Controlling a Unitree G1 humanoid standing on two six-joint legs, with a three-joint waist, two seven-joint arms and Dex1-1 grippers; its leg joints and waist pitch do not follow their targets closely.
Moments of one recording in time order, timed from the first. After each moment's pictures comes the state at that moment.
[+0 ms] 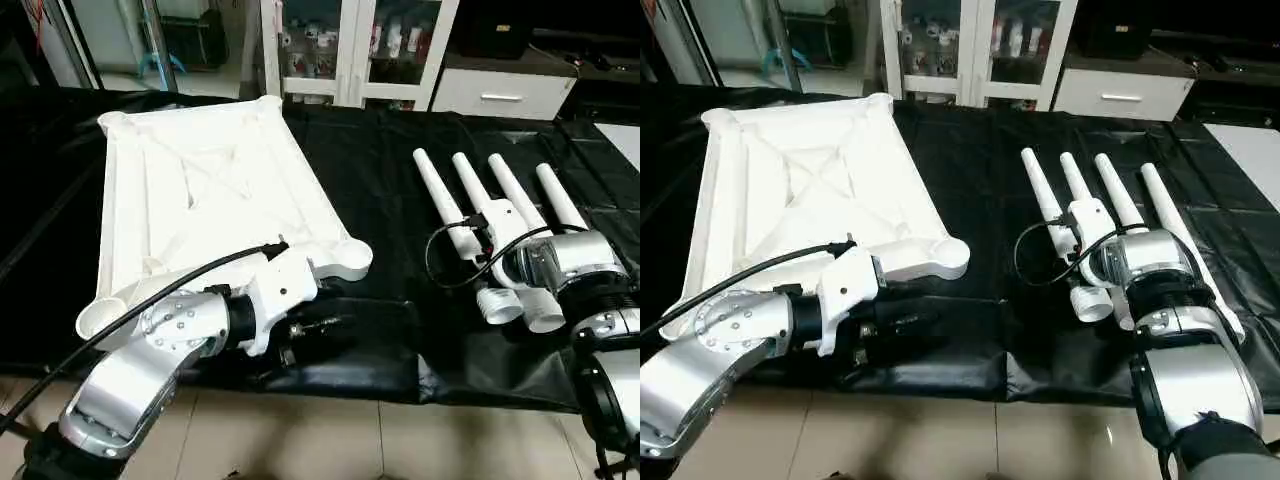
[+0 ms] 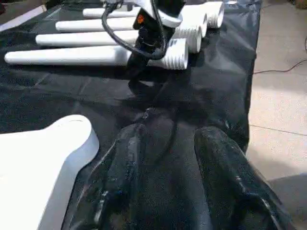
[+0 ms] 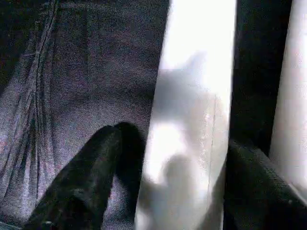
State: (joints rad) left arm -0.25 0.51 -0.31 -0.44 -0.19 0.58 -0.83; right arm -0.90 -0.45 0.09 0.99 0.08 0.81 0.49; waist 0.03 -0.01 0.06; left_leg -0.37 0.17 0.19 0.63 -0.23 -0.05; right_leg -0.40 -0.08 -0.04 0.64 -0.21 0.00
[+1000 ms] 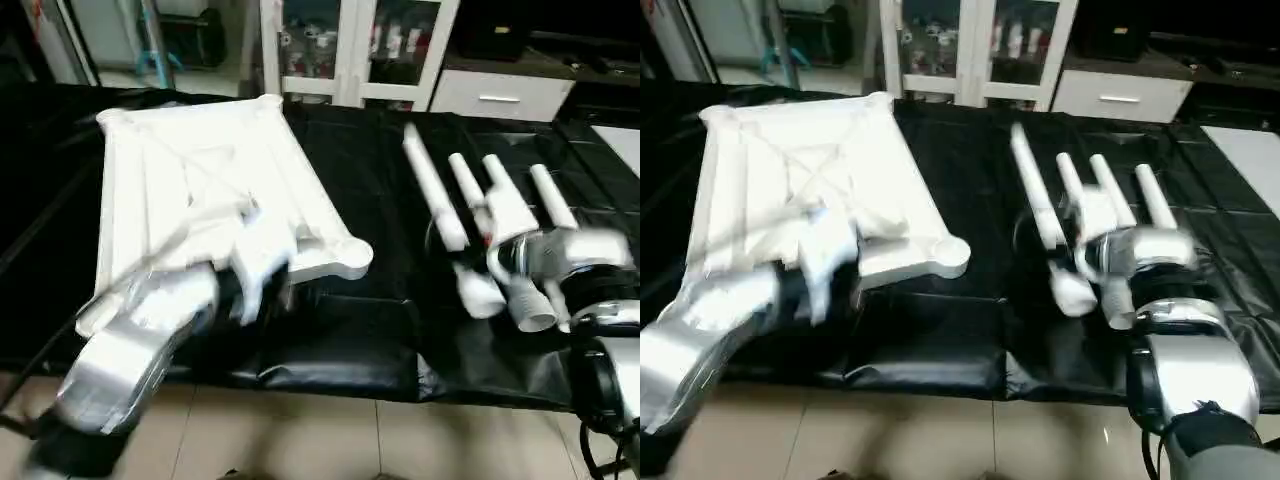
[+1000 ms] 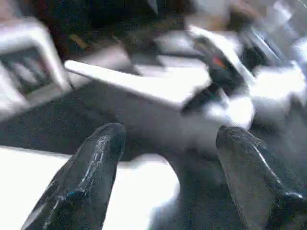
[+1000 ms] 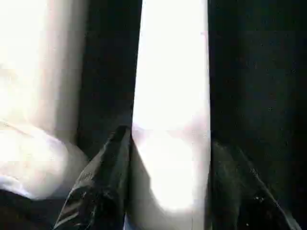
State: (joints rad) left arm -0.43 0.32 -0.13 -0.32 -0.23 0.54 -0.59; right arm -0.92 -0.43 -0.19 0.80 0.31 0.88 0.54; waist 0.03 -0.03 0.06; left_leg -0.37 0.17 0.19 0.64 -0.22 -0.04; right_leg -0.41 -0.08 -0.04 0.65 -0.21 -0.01
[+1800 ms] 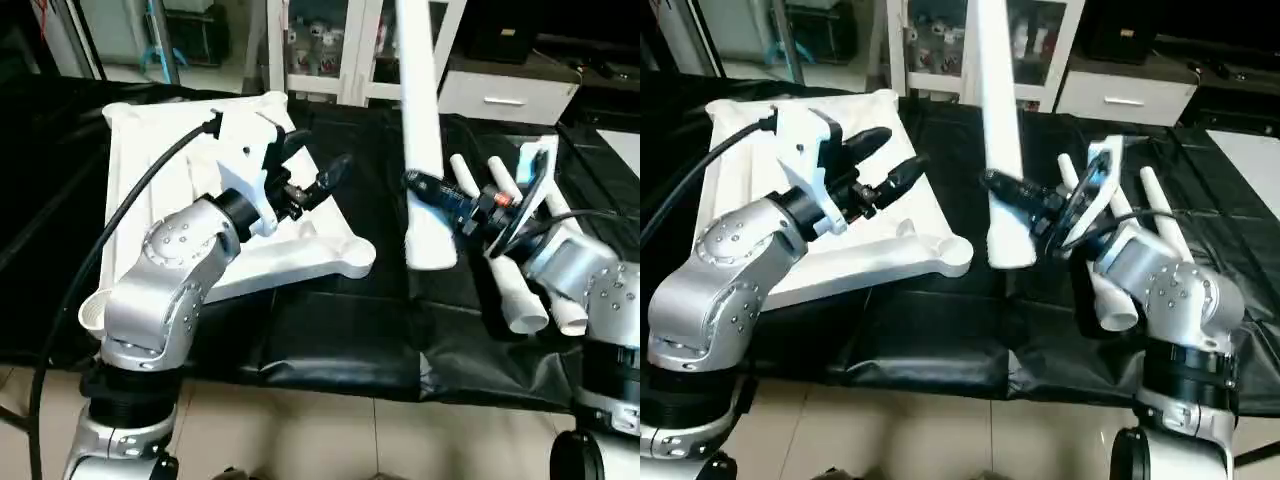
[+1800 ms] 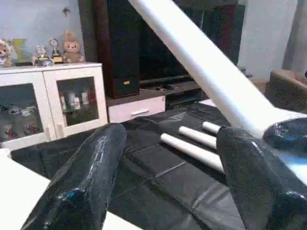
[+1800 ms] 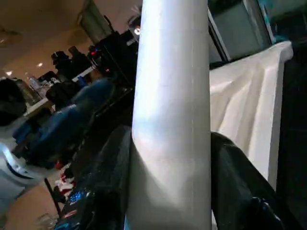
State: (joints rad) left arm -0.52 0.20 -0.04 -0.26 -0.27 0.56 -0.45; right arm -0.54 -0.29 -0.36 0.04 0.78 1.03 0.70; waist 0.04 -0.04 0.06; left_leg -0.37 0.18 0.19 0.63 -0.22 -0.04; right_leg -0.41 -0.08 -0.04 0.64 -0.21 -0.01
